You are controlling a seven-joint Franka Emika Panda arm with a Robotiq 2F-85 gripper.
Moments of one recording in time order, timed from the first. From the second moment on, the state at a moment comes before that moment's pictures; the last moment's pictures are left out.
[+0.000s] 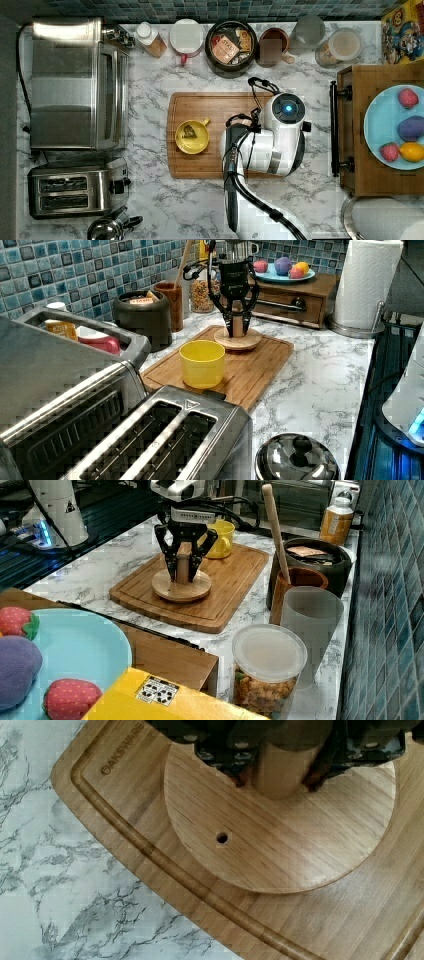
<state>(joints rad) -0.18 0.23 -0.05 -2.24 -0.04 0.76 -0.01</state>
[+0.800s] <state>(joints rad) -0.14 0.12 0.03 -2.22 -0.02 0.71 -0.11</state>
